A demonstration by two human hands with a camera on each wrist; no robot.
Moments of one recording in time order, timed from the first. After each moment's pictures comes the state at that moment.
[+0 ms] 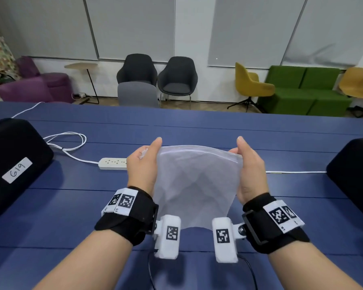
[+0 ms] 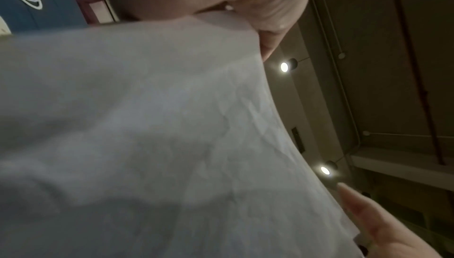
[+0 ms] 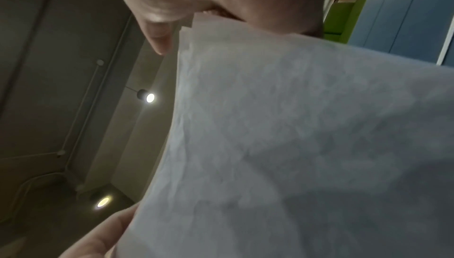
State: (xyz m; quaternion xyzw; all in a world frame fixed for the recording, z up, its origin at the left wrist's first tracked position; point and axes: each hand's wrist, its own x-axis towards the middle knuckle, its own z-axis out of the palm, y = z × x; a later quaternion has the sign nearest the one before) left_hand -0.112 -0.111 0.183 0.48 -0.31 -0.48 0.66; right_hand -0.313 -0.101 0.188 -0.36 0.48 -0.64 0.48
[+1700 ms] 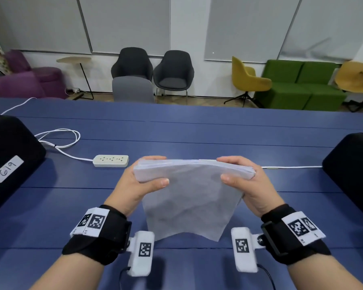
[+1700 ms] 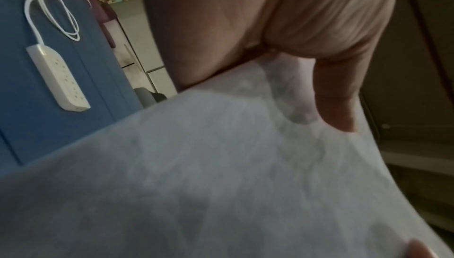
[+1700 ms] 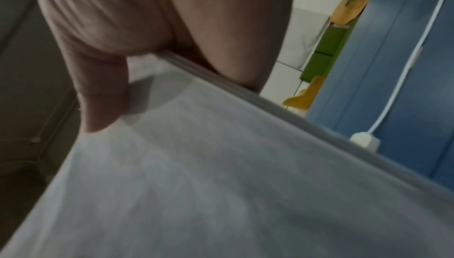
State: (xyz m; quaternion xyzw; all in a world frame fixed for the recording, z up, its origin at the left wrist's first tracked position) left_hand -0.075 -0.088 0.146 0.39 -0.55 -0.53 0.52; right_hand -0.349 -0.079 0.168 -0.55 0.41 -0.52 0.51
